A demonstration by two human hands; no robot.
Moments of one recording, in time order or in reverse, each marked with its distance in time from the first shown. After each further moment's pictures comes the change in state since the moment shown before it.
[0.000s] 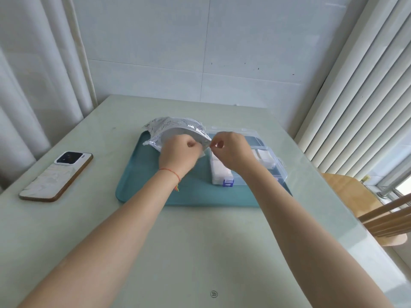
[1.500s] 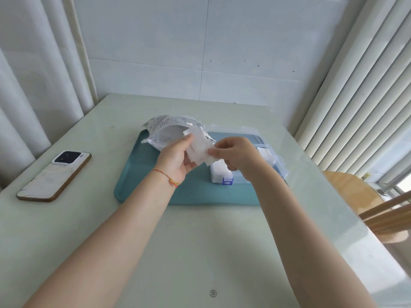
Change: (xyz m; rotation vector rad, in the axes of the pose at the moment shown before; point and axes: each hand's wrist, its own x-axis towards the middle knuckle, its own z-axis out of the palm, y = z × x) left_hand -0.012 0.006 -0.001 -1.110 -0.180 -0.484; right_hand -0.023 0.006 -0.014 0.706 -0.183 0.280
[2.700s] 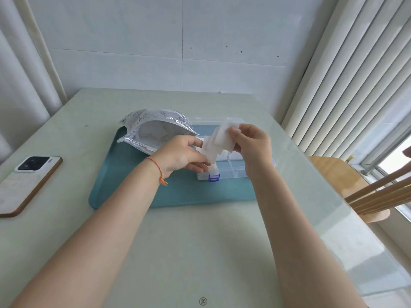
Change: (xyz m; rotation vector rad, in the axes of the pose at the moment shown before) left_hand 0.011 -0.002 0.021 0.707 -0.418 0.054; right_hand 0.009 0.037 -0.028 0.462 0.461 -0.088
